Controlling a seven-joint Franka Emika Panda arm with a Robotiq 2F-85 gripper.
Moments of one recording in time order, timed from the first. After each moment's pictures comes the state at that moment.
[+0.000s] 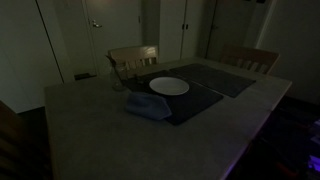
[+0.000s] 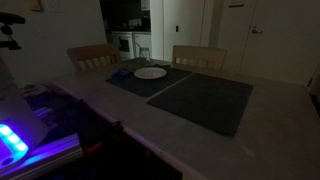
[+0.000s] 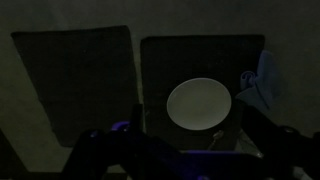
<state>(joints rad) 0.02 -0.79 0.07 -2.65 -0.02 2.08 0.12</state>
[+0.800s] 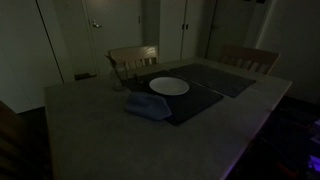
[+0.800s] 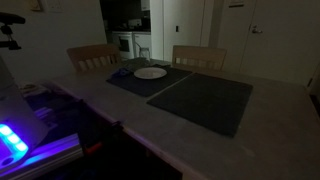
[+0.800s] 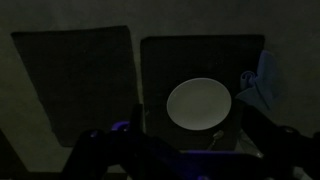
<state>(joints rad) 0.02 -0.79 0.07 -2.65 -0.02 2.08 0.12</state>
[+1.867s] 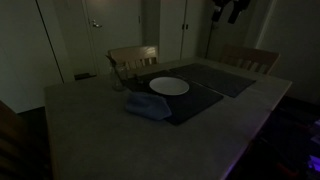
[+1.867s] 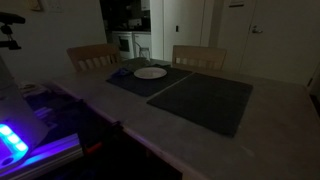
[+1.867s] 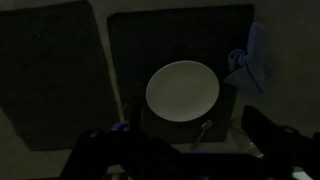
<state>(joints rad) 0.05 -0.55 0.10 -2.66 0.04 2.37 0.19</state>
